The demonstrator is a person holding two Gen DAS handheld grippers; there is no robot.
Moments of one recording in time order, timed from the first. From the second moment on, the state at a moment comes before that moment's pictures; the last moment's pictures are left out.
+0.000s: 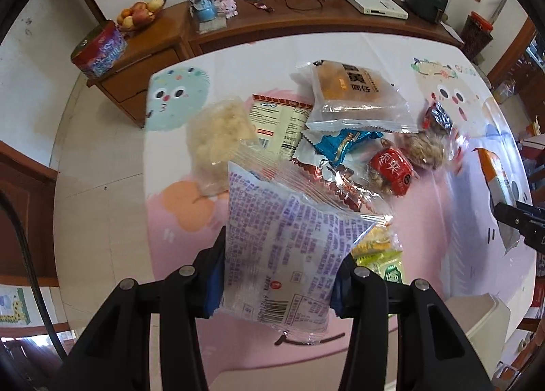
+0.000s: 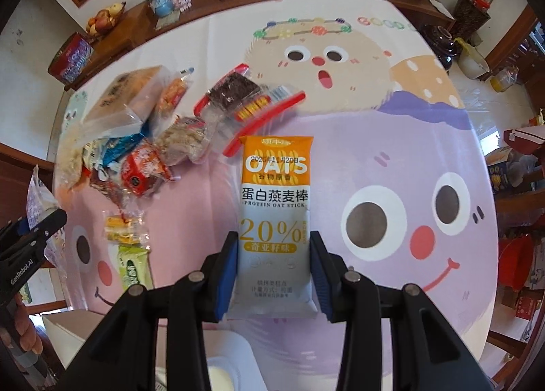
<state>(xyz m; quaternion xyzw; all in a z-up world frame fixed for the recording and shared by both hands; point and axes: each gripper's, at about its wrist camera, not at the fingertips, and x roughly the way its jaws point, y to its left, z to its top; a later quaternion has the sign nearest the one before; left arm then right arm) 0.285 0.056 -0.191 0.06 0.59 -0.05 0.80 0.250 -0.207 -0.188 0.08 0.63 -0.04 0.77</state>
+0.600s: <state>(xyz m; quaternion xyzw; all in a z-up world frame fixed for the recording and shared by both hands) 0.198 0.070 -0.110 0.06 0.54 -0.05 0.84 0.195 -0.193 -0.102 0.10 0.56 -0.02 0.82</state>
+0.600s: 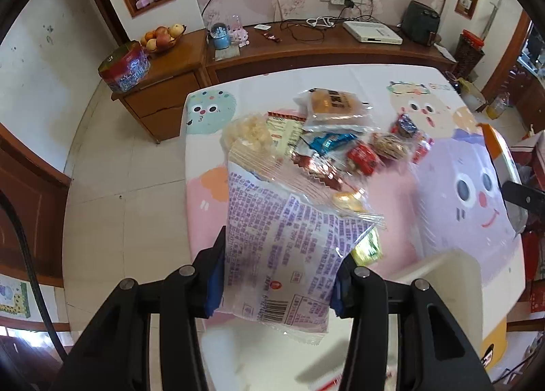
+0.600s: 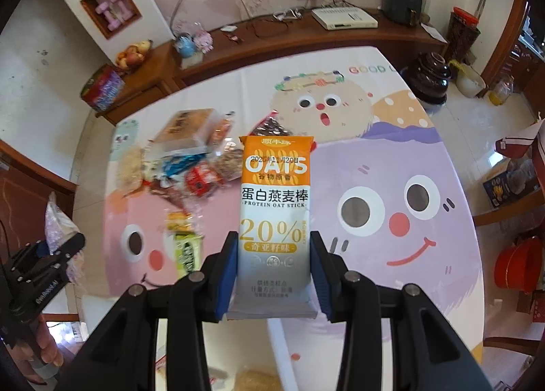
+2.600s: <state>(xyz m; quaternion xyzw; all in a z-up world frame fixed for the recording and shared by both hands) 0.018 0.047 -0.171 0.10 0.60 -0.04 0.79 -0.002 -0.109 -0.110 0.08 0.56 0.03 0.82</state>
